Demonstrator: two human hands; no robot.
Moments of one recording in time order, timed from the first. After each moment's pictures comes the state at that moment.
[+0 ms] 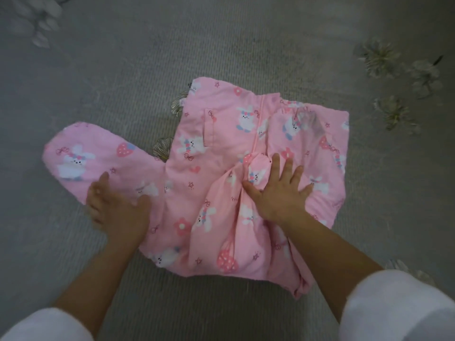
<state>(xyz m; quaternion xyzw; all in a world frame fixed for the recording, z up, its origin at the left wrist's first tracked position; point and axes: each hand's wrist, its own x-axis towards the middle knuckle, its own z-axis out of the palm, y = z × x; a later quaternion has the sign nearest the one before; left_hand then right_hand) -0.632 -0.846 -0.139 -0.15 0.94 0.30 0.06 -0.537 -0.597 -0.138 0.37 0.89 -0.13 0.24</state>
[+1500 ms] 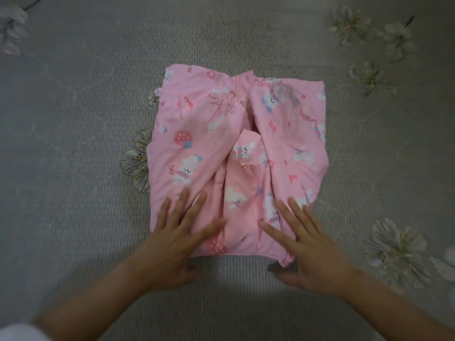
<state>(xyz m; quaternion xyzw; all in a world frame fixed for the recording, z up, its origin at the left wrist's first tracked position) -0.552 -0.839 -0.117 0.60 0.78 -0.02 0.17 -0.356 -0.595 -0.116 -0.01 0.98 -0.13 0.12</state>
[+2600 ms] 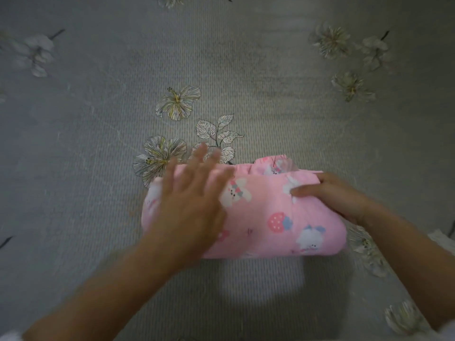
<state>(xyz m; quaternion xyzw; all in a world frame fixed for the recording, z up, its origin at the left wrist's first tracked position) -0.537 -0.789 -0.004 0.50 0.86 0.11 0.05 -0.408 -0.536 -0.030 0.41 0.66 -0.61 0.17</state>
